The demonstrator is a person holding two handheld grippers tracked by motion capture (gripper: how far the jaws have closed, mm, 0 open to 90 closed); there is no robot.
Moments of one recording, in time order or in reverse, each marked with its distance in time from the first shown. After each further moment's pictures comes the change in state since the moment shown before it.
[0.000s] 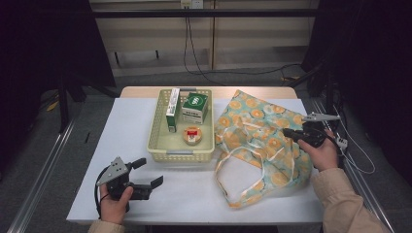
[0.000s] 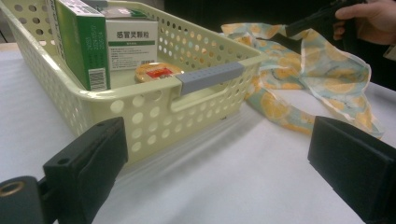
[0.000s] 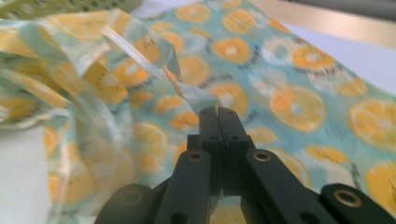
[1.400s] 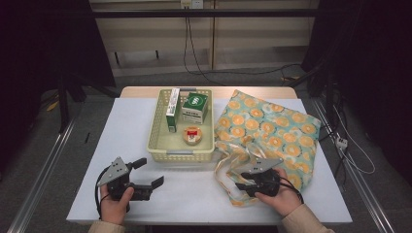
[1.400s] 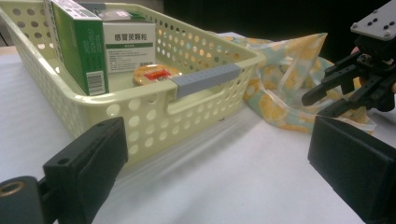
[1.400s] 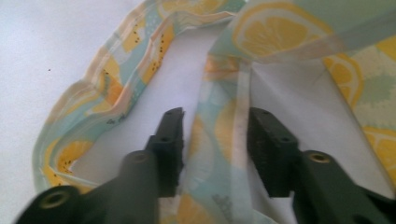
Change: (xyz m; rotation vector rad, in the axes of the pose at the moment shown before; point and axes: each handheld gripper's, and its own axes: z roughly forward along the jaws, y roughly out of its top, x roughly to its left) left arm -0.002 0.001 0.000 0.007 0.002 0.016; right arm 0.166 -0.057 0.018 0.151 0.315 -0.321
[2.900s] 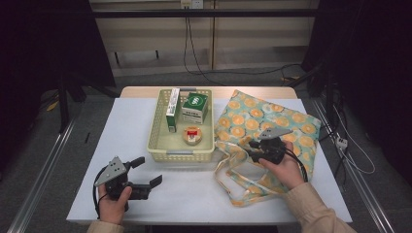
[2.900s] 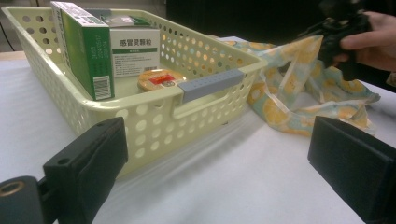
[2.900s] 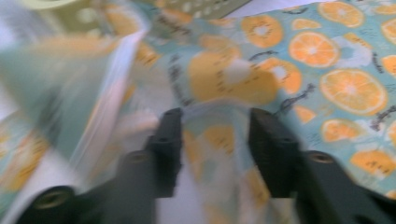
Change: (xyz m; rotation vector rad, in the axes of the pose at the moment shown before) left arm 0.001 0.002 -0.003 -0.019 0.007 -0.005; right arm -0.061 0.039 -0.010 -0.109 -0.144 0.101
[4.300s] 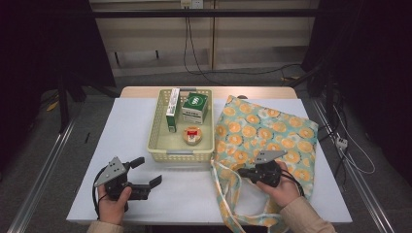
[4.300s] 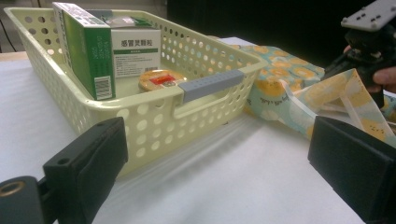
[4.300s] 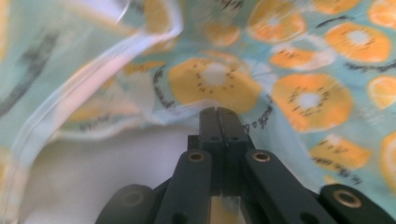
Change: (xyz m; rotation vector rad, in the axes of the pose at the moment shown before) left arm 0.000 0.000 -0.002 -0.002 0.010 0.000; right arm 0.036 -0.032 0.002 0.029 0.160 -0.030
